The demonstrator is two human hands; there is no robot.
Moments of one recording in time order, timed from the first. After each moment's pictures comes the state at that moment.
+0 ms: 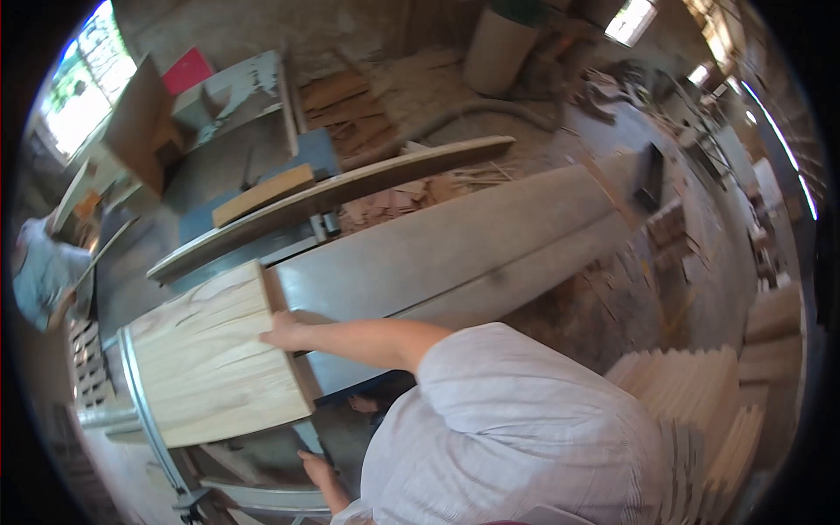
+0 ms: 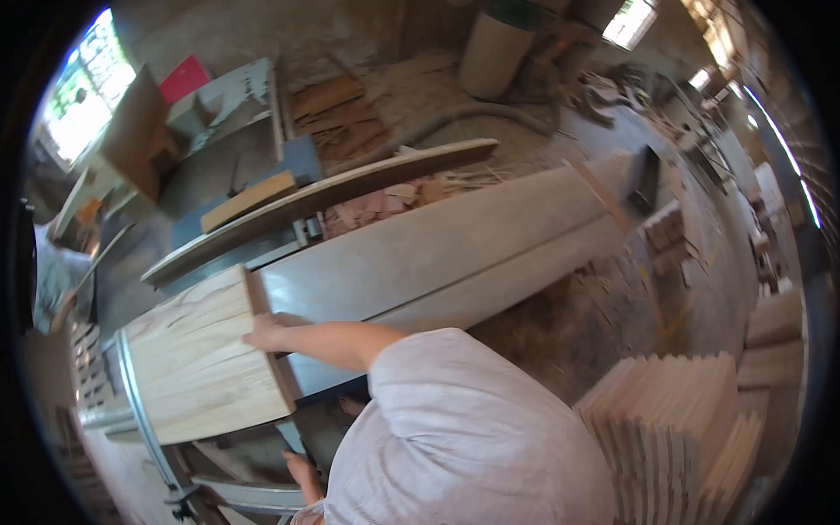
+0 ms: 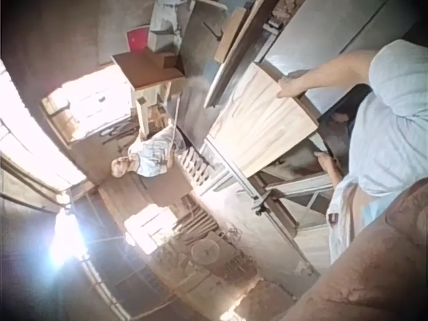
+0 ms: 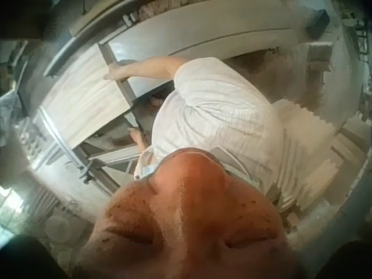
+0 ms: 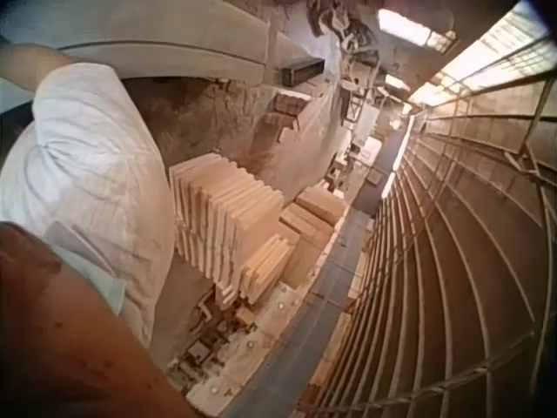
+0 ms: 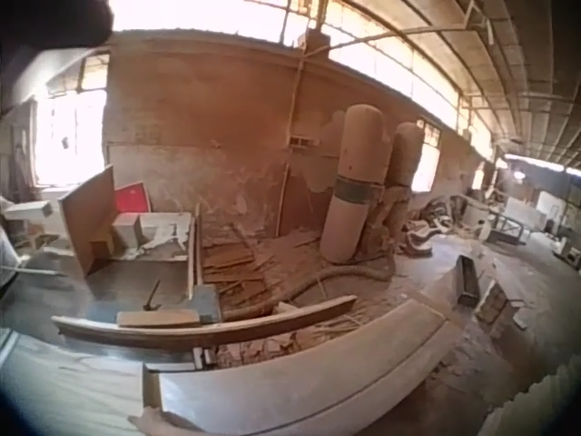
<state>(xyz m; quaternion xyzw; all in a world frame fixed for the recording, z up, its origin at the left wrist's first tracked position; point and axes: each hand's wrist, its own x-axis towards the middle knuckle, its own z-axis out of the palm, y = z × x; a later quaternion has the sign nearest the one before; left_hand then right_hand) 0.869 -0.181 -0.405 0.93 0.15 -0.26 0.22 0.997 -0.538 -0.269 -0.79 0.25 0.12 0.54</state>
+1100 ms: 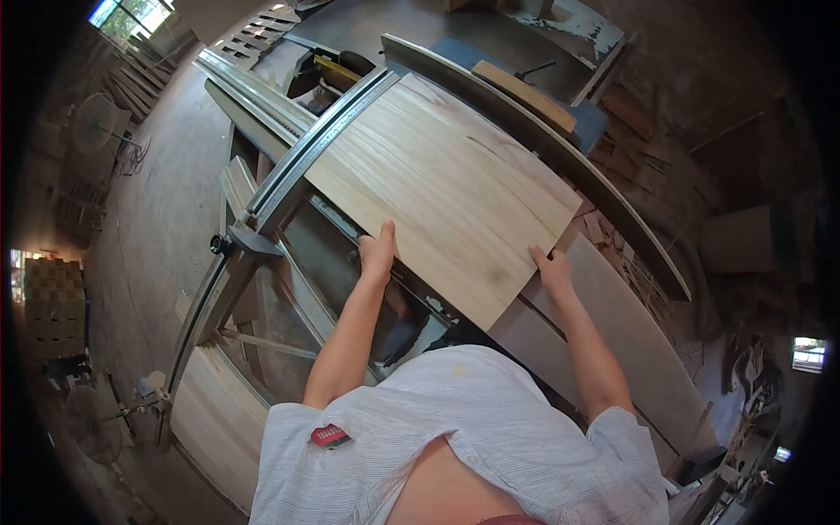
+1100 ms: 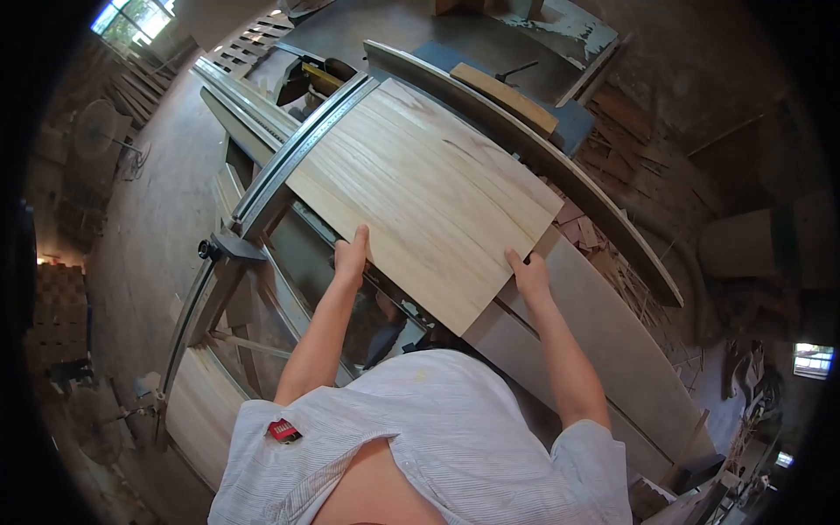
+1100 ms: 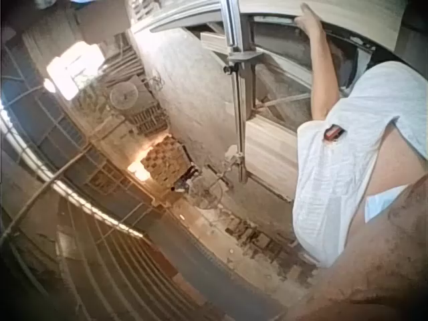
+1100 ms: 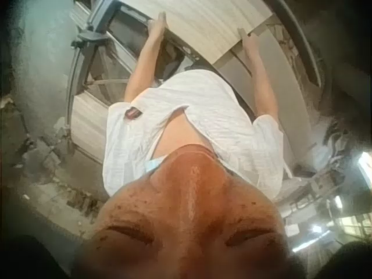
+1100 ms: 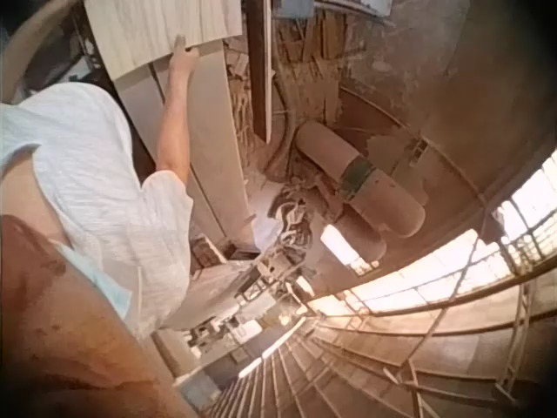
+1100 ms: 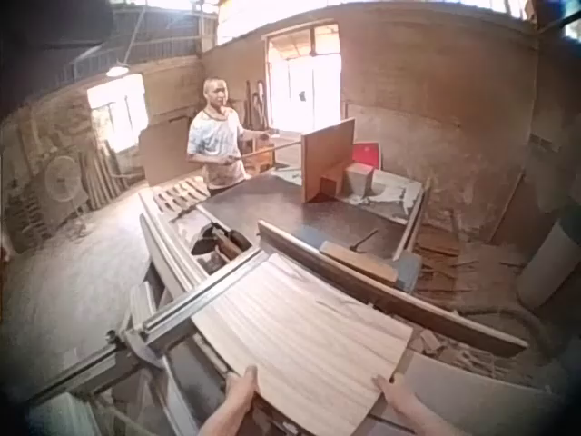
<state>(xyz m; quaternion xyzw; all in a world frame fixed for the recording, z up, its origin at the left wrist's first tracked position) 1.001 -0.183 -0.296 0.78 0.29 -0.10 0.55 0.884 -0.547 -0.259 -0.83 0.29 0.00 0.48</state>
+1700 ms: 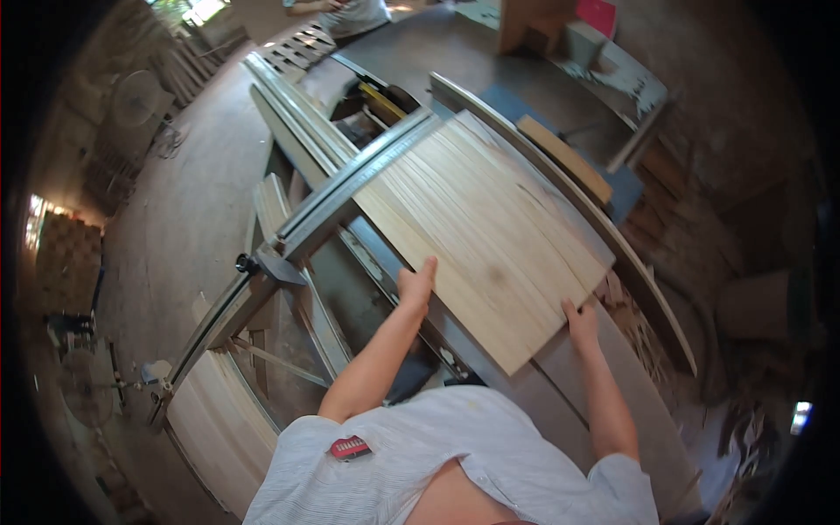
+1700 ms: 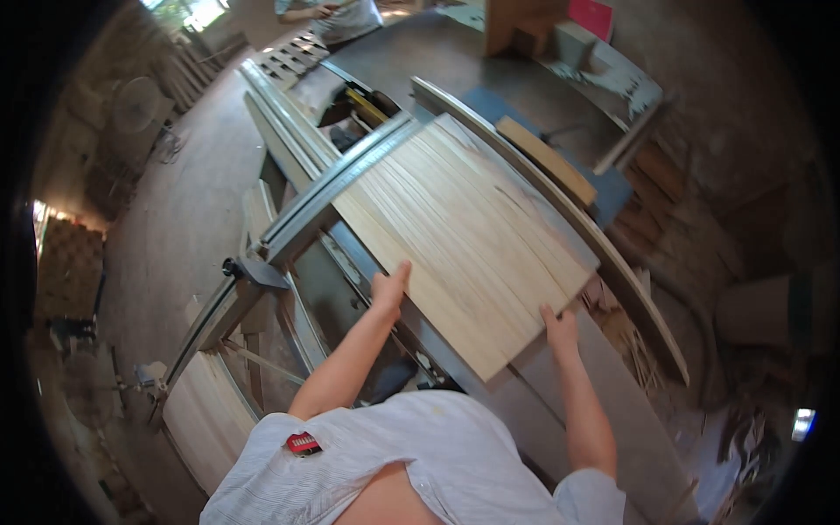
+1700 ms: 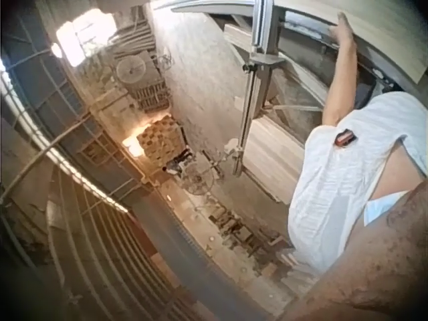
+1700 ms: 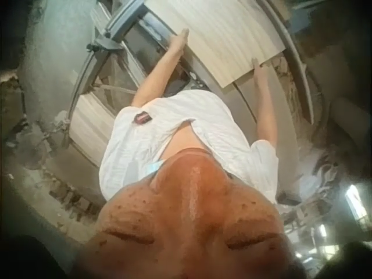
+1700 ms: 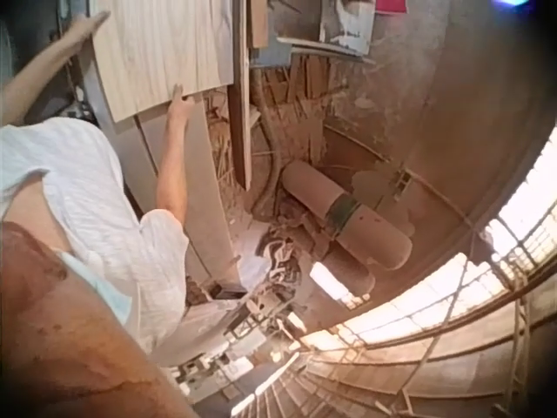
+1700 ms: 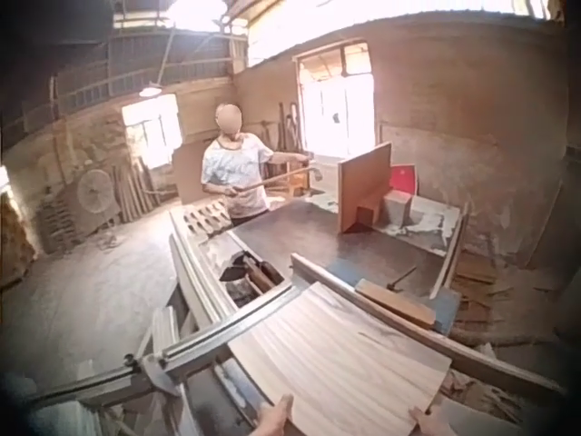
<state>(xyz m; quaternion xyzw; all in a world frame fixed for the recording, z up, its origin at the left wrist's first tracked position) 1.004 -0.237 -0.276 0.72 0.35 -0.05 0.60 0.891 -0.596 -0.272 -0.84 0.22 -0.04 0.49</state>
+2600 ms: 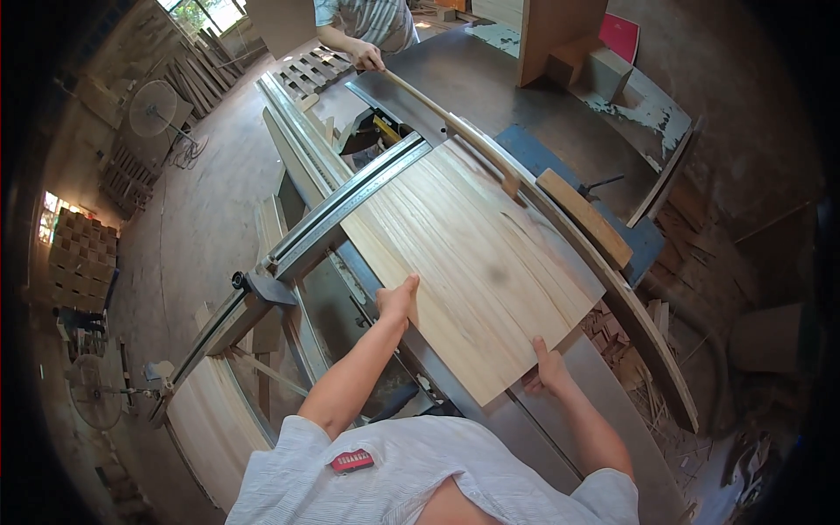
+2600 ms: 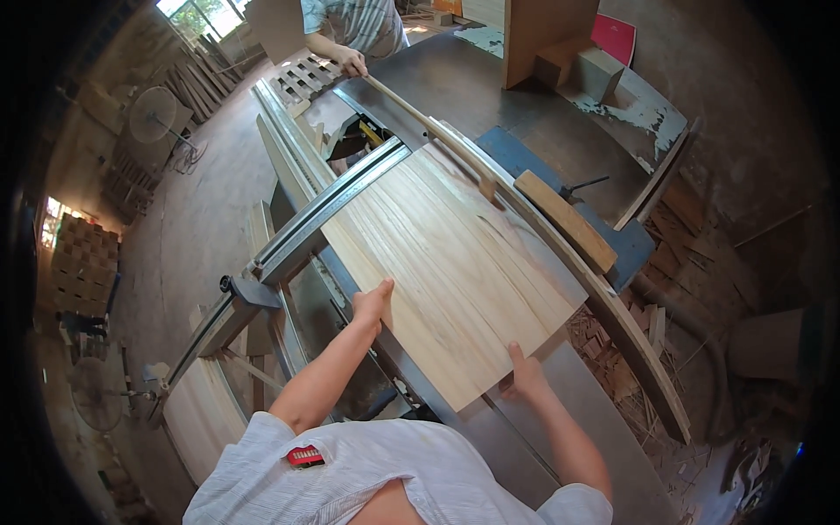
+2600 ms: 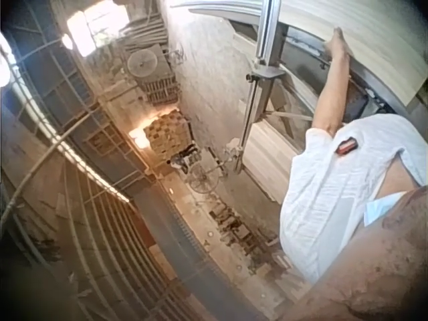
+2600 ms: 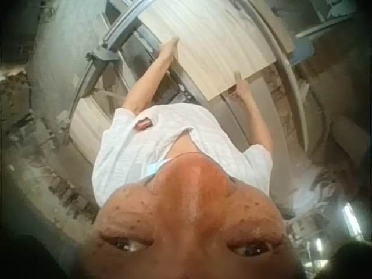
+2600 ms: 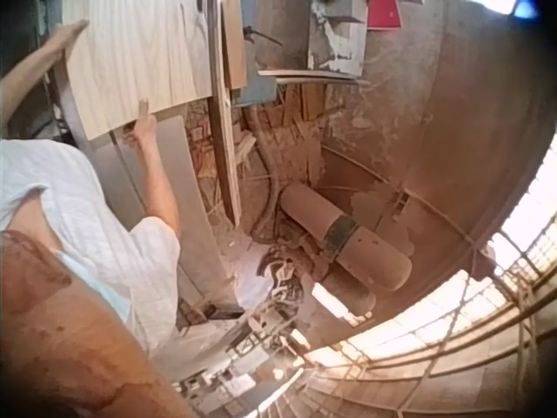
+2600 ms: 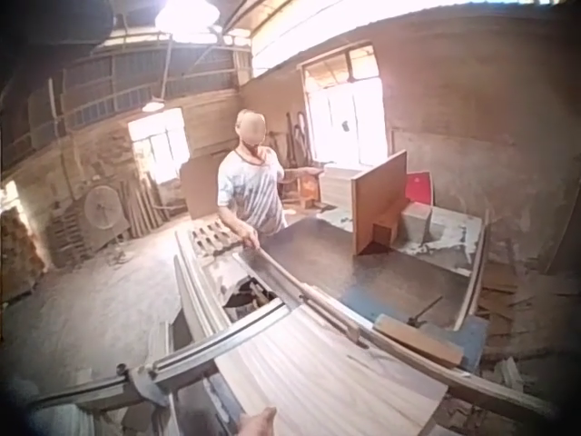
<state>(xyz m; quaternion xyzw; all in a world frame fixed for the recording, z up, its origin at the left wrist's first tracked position) 1.156 -0.168 -0.307 0.69 0.42 -0.04 0.58 1.012 -0.523 -0.235 -0.72 0.28 0.33 0.54</state>
